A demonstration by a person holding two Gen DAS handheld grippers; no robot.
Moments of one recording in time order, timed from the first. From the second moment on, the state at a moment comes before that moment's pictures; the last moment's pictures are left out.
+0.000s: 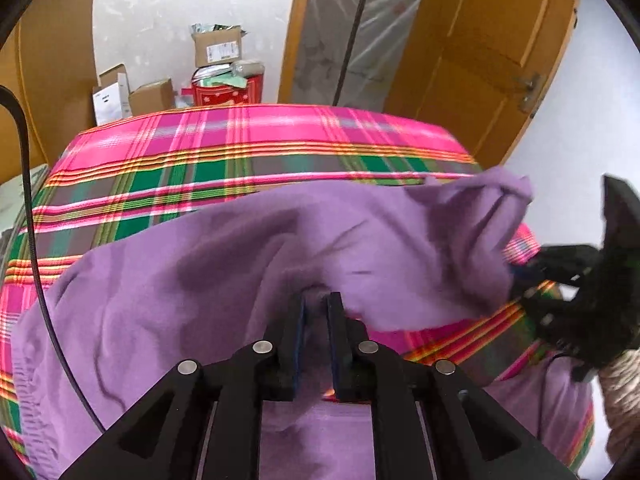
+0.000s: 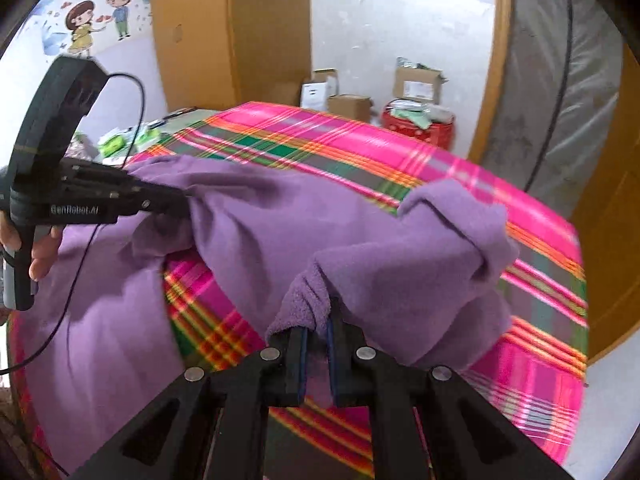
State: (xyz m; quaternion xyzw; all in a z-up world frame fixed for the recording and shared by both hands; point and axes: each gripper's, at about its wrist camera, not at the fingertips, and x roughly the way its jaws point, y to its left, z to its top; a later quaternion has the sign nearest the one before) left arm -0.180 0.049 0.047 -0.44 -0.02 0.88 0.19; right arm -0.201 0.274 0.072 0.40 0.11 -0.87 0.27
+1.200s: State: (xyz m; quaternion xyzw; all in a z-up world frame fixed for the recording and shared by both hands) left arm -0.203 0.138 0.010 -0.52 -0.09 0.82 0.23; right arm -0.156 0.319 0.081 0.40 0.04 -0.88 0.25
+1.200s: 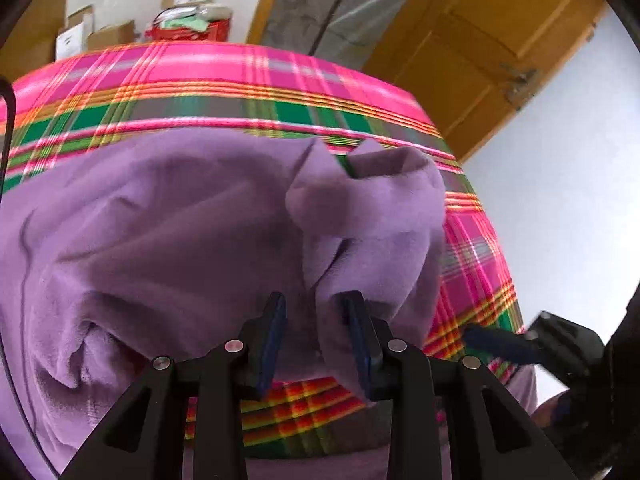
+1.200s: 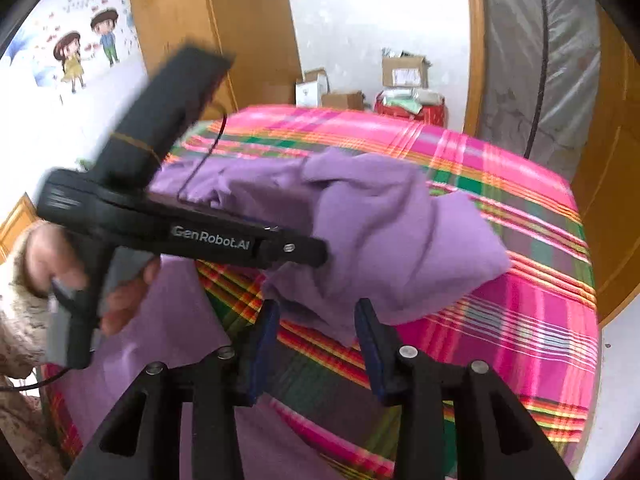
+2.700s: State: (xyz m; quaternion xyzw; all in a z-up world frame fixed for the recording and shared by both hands) left arm -0.186 0.124 0.007 -0.44 0.14 0.86 0.21; right arm -0.224 0.468 0.093 0.36 -0.15 -0.92 0.00
